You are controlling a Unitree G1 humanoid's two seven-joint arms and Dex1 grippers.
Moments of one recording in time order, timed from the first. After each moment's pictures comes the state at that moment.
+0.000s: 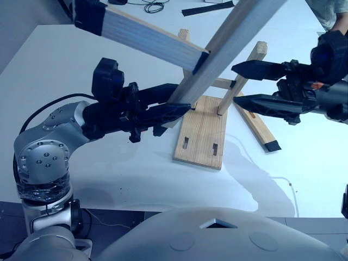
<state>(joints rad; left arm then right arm) -0.21 0.62 0.20 -0.59 -1.27 0.84 -0.83 -0.38 -0.83 -0.18 -0.49 1.27 0.85 0.87</state>
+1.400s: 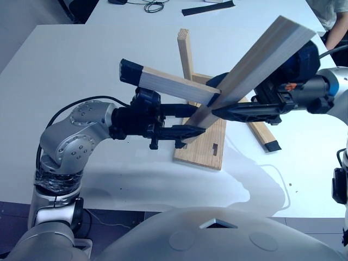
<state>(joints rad) -0.25 0.63 -0.03 -0.54 -0.98 0.73 -1.01 -0.51 -0.77 -0.05 -0.47 1.25 0.94 0.93</state>
